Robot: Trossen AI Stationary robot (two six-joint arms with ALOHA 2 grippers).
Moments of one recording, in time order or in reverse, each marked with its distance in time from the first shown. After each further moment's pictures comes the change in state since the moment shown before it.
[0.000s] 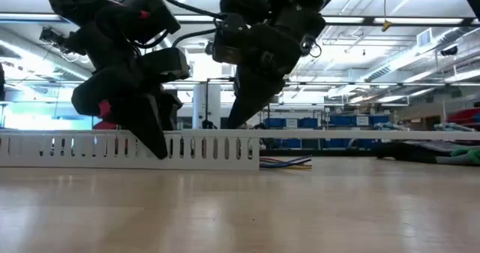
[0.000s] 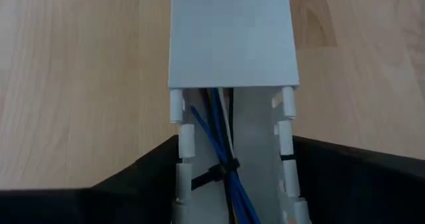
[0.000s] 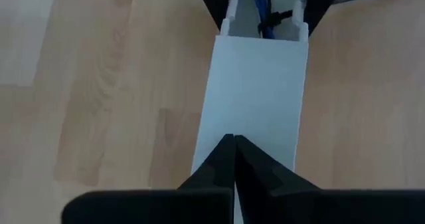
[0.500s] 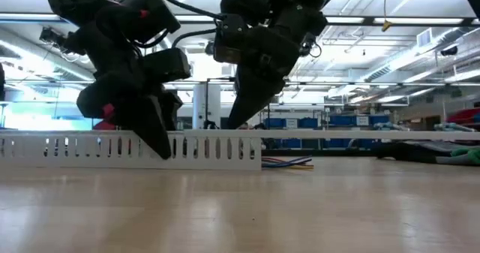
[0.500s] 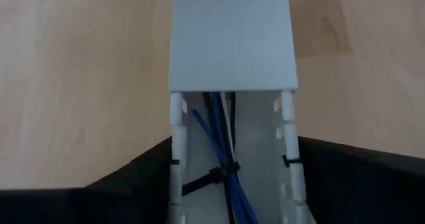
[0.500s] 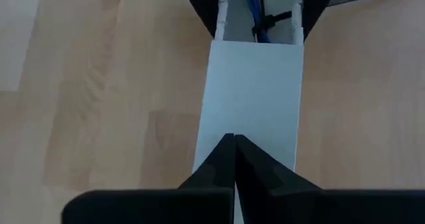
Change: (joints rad) left arm -0.007 0.002 0.000 0.033 -0.059 0.001; right arm 0.000 -0.001 0.001 -0.035 0.031 0.007
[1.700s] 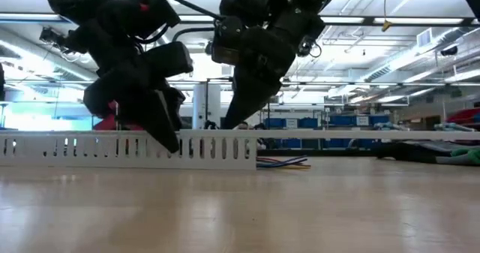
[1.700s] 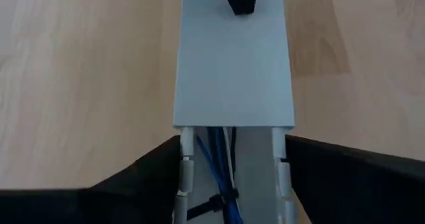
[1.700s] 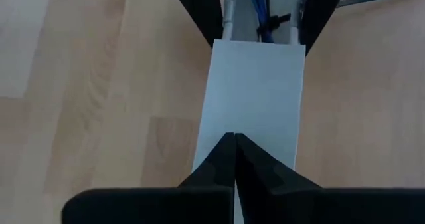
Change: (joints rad) left arm -0.015 -0.003 0.002 0.008 0.001 -0.004; right arm -0.004 0.008 0.000 0.037 -0.045 0.000
